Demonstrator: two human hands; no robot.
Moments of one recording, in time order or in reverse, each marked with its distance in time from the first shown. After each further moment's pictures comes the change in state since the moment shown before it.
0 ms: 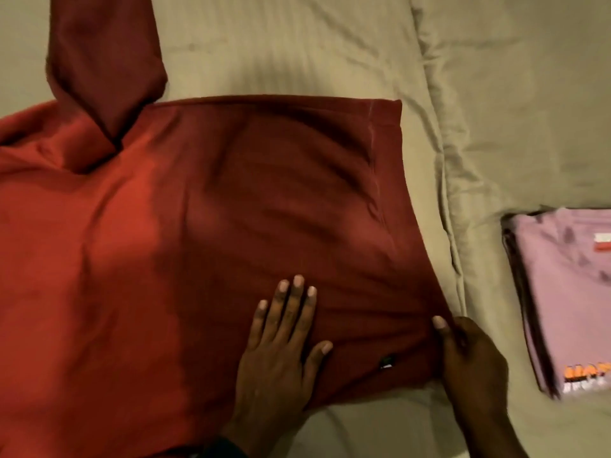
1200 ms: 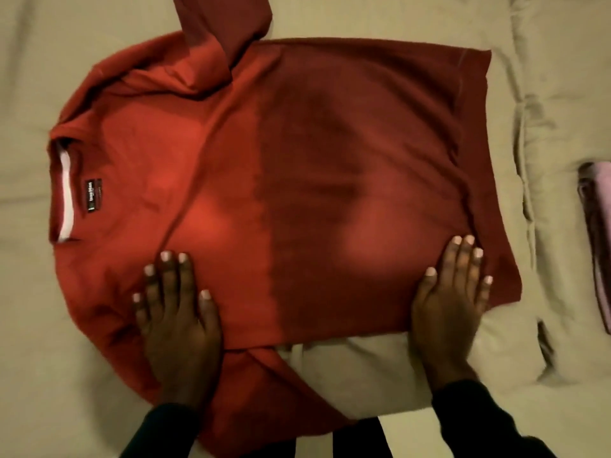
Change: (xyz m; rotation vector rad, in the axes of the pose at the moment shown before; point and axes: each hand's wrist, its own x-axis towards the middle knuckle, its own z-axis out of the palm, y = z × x) left_hand -0.147 -0.166 -0.016 0.029 0.259 -0.667; right_hand -0.083 -0.028 0.093 -0.349 0.195 -0.295
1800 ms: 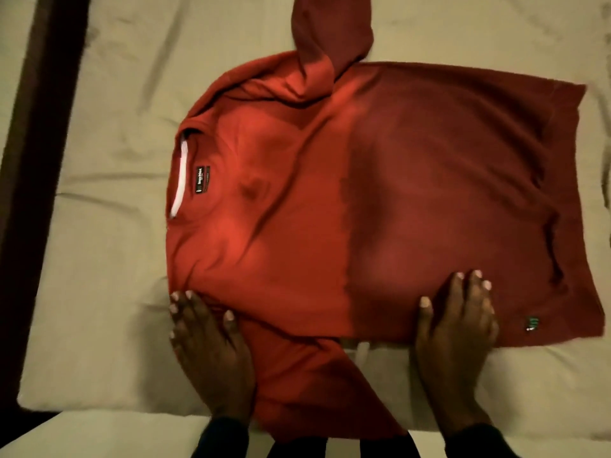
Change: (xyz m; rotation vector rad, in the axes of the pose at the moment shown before) left_hand -0.047 -0.054 0.004 -0.163 0.156 -0.395; right_hand -0.062 -0.067 0.005 0.145 0.024 -0.188
